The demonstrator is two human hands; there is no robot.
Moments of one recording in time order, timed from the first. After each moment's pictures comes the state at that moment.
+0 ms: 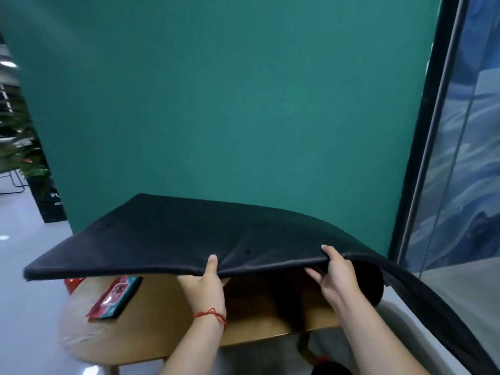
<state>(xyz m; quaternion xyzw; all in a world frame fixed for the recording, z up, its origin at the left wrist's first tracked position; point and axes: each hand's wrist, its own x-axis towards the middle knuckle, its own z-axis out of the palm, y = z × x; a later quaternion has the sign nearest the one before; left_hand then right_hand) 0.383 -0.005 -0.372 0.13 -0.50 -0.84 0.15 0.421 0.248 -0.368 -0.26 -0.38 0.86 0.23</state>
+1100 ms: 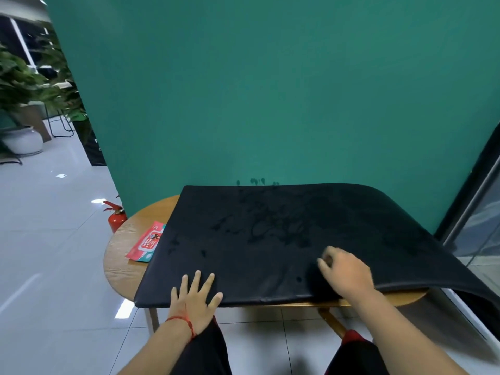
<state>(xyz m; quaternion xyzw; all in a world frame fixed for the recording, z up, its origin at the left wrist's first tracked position) 0.335 -0.154 -0.554 -0.04 -0.99 -0.07 -0.10 0.366 0.240 -0.482 -0.13 -0.98 0.12 0.10</state>
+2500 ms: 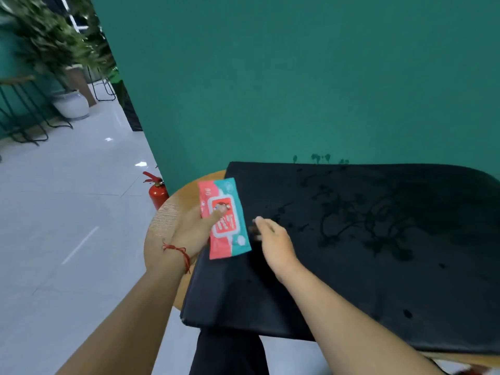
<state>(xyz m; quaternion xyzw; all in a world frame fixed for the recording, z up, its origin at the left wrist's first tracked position) 0.175 -0.262 -0.454 0.05 -0.76 -0.65 0.00 0.177 -0.075 -0.512 -0.08 -0.75 0.66 -0.04</state>
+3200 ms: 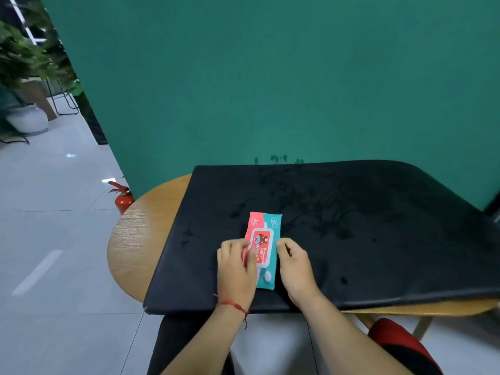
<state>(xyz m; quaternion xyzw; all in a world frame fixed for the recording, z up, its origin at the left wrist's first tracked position) 0.261 -0.099 -0.578 -0.03 -0.87 -0.45 0.21 0.280 0.043 -0.546 -0.12 -0.71 0.69 0.05</state>
